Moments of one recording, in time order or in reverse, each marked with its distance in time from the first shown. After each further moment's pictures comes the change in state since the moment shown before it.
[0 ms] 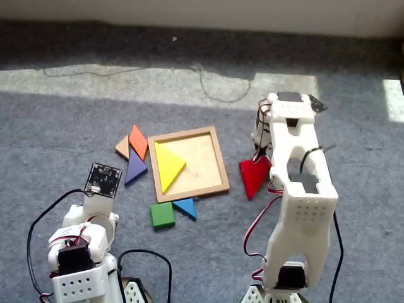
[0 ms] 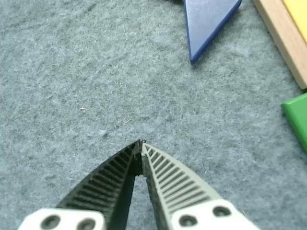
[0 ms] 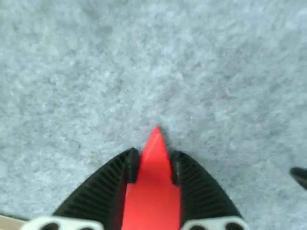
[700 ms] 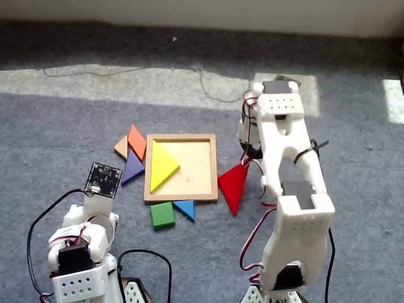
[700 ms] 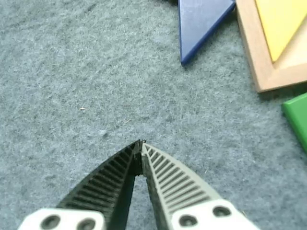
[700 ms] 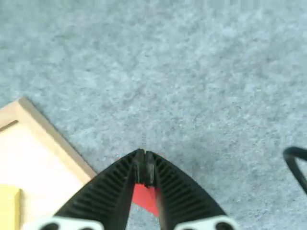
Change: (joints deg) left arm 0.0 0.0 0.0 0.0 0.0; right arm -6.2 -9.9 -2.0 9.6 18.1
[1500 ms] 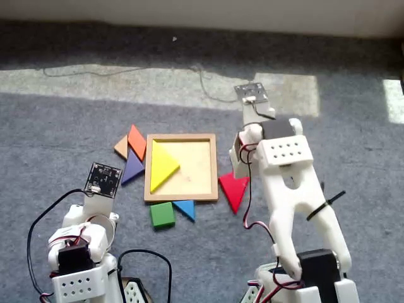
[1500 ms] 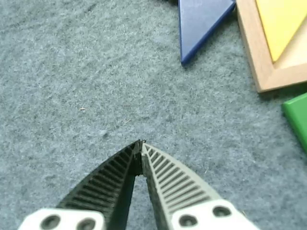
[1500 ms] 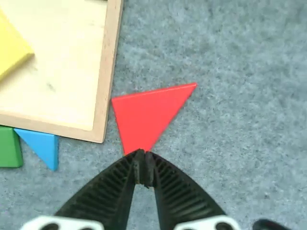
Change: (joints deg) left arm 0.0 0.0 0.0 0.0 0.0; right arm -6.2 -38.0 37.7 -13.0 32.2
